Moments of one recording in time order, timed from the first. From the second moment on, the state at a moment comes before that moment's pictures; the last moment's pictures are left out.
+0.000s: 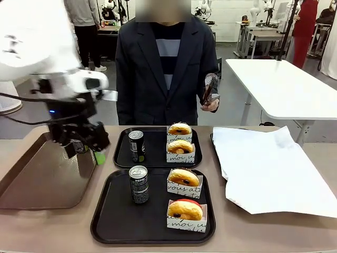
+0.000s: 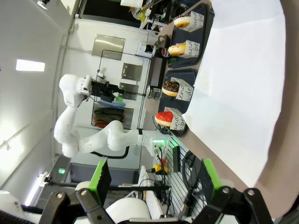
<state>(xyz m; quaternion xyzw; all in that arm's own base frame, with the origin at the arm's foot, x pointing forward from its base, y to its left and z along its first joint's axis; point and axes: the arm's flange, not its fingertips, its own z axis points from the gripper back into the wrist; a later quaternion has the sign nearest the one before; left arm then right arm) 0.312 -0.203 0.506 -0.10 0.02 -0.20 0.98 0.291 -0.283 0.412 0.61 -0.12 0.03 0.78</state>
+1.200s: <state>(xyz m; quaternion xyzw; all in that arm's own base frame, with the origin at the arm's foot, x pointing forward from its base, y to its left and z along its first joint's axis) 0.291 0.163 0.434 -0.54 -0.16 0.07 0.83 0.291 -0.283 0.412 0.61 -0.12 0.03 0.78</state>
